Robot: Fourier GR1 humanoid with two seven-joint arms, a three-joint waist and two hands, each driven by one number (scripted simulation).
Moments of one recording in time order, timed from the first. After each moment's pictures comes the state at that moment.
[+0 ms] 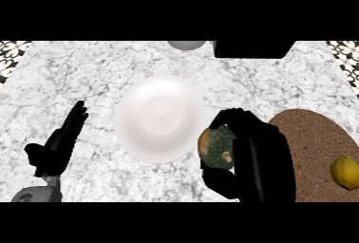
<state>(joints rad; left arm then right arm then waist) -0.06 0.23 0.05 -1.35 0.04 -0.05 -0.12 -0.27 0.00 0.54 -2.04 1.25 0.11 0.79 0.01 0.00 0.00</state>
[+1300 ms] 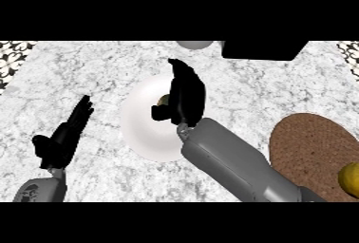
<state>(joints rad) -0.11 0.22 0.05 -1.31 0.02 -0.08 -0.11 -0.91 0.00 0.71 -1.03 0.70 -0.66 0.99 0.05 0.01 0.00</state>
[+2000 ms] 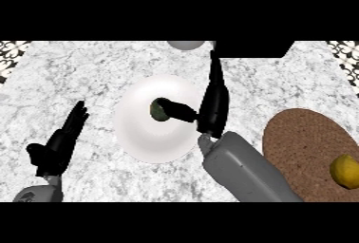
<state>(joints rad) -0.07 0.22 0.07 -1.33 0.02 -0.07 -0.14 -0.68 -0.05 0.58 -1.25 0.50 -1.03 0.70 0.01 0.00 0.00</state>
